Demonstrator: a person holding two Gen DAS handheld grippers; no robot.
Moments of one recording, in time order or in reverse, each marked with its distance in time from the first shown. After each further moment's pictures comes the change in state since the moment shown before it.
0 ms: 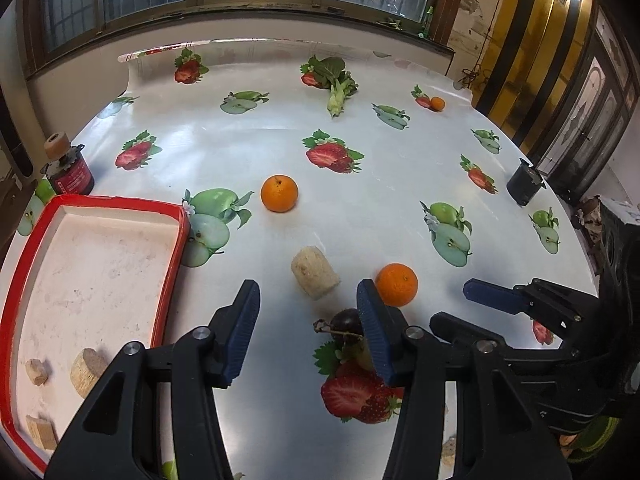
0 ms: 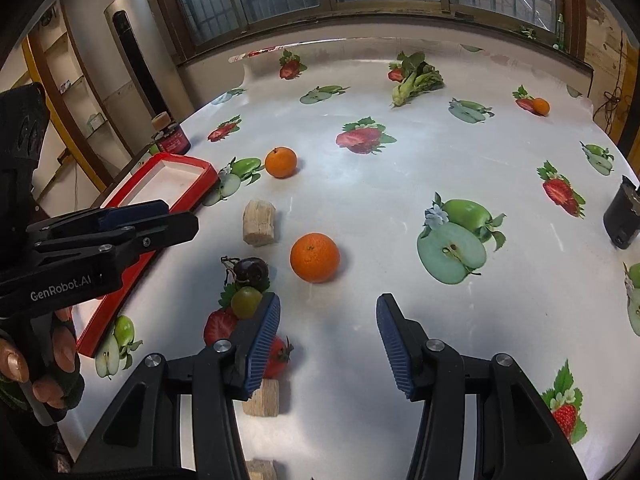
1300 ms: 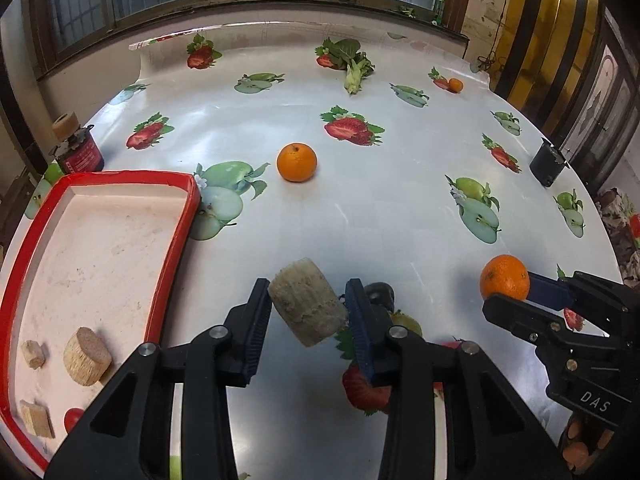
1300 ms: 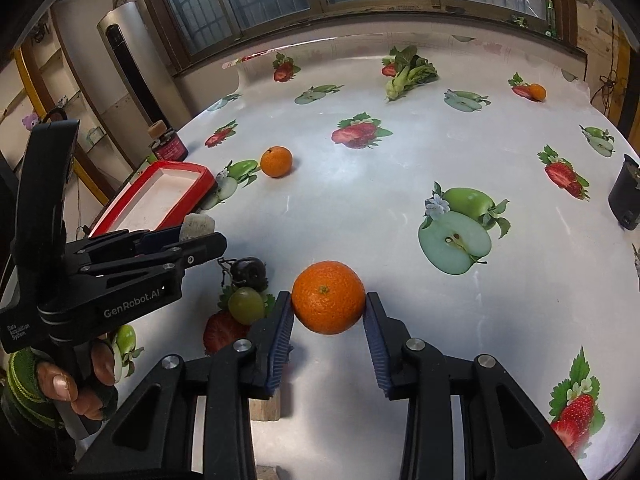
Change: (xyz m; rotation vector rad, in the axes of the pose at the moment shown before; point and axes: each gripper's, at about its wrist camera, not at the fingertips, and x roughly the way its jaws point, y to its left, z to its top) left arm 0.010 0.002 -0.025 0.011 0.013 0.068; right arm -0.010 -0.004 -0.012 0.050 -0.028 0.030
